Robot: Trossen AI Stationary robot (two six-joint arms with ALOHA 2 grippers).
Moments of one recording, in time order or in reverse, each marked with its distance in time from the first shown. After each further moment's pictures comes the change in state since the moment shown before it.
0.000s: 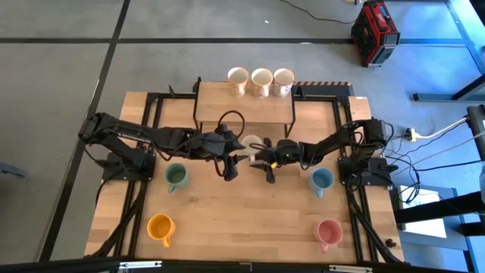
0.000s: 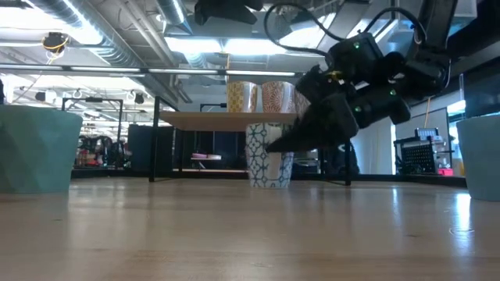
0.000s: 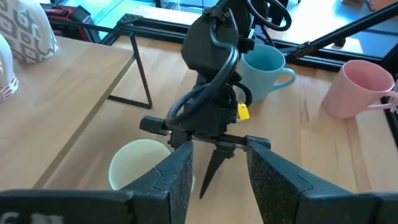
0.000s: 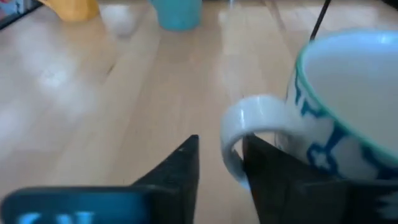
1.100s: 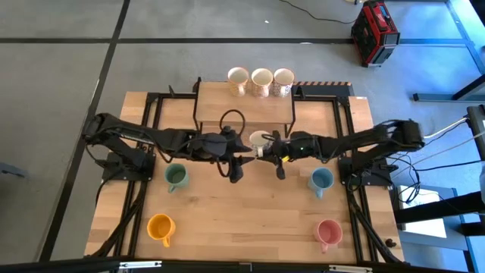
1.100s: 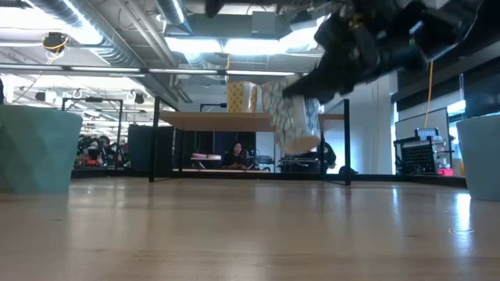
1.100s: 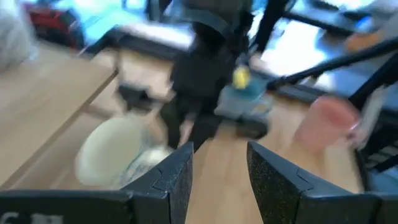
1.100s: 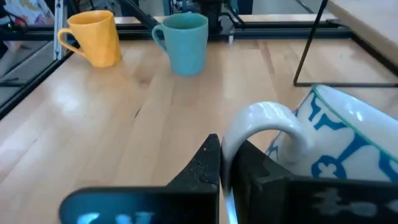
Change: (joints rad) left arm -0.014 0.029 0.029 0.084 0.008 -0.101; right arm 0.000 -0.381 -0.003 -0.306 0.000 0.032
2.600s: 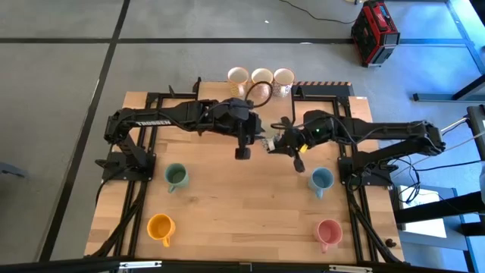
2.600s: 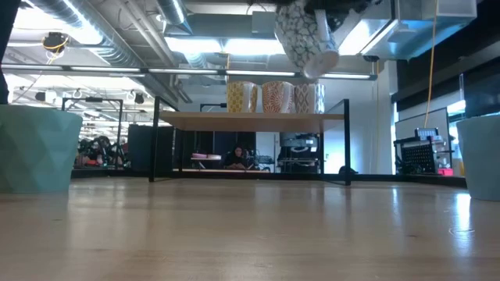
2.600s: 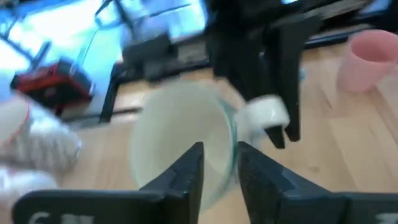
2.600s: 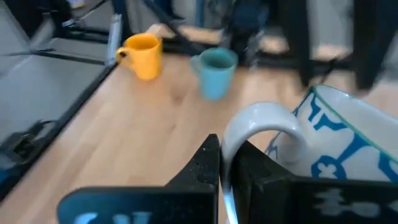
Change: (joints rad) left arm 0.209 0.224 0.493 -0.377 0.234 0.563; right arm -0.001 -0.274 0.434 -0.803 -0.120 -0.141
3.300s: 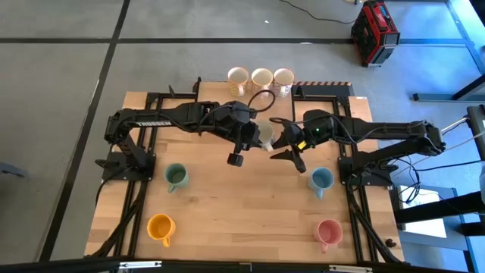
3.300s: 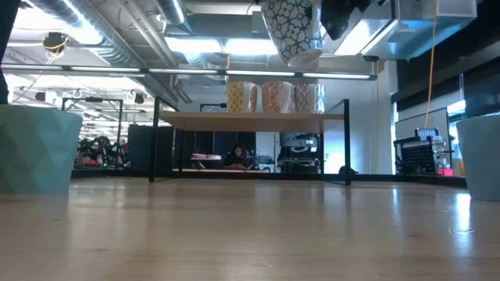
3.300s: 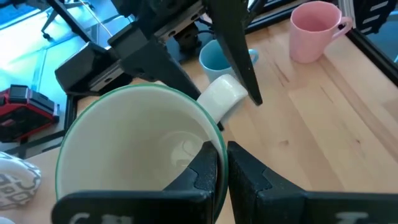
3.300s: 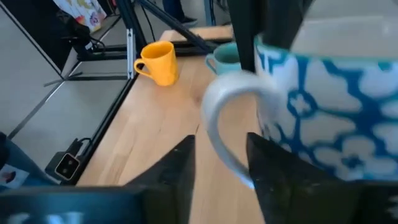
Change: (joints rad) left arm -0.007 0.005 -0.002 -0.052 0.144 0.160; right arm -0.001 0.000 -0.015 0.004 -0.081 0.185
